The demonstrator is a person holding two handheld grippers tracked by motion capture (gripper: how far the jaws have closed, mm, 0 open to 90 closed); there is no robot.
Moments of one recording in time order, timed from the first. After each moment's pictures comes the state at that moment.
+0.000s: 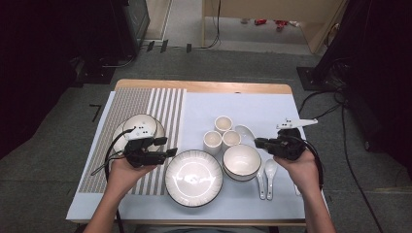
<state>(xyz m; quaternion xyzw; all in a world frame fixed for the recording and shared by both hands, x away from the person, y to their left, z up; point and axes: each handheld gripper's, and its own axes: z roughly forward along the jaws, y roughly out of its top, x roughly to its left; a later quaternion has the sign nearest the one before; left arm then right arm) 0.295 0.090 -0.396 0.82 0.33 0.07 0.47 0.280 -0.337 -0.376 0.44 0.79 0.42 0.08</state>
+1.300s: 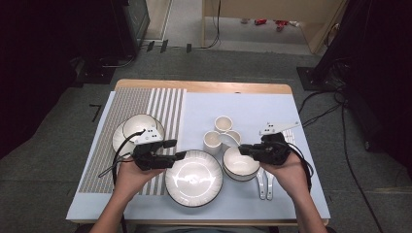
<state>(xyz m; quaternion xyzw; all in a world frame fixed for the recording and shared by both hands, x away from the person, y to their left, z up) 0.284 0.067 -0.394 0.82 0.31 0.07 0.48 0.270 -0.294 -0.372 0.38 0.82 0.43 0.05</state>
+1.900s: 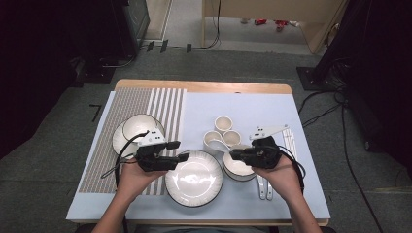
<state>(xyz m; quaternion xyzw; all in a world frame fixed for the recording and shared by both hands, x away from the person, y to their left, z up) 0.281 0.061 -0.395 0.82 0.30 0.06 0.48 0.265 -0.272 -0.376 0.36 0.83 0.42 0.03</state>
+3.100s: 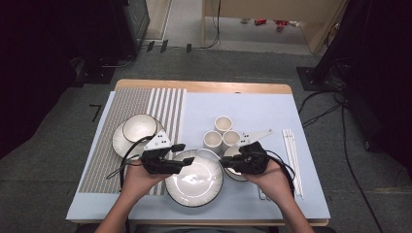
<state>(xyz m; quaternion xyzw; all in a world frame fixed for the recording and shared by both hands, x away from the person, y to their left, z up) 0.277 0.048 -0.402 0.83 0.27 0.06 0.48 0.259 -0.243 -0.386 0.33 0.85 0.41 0.01</state>
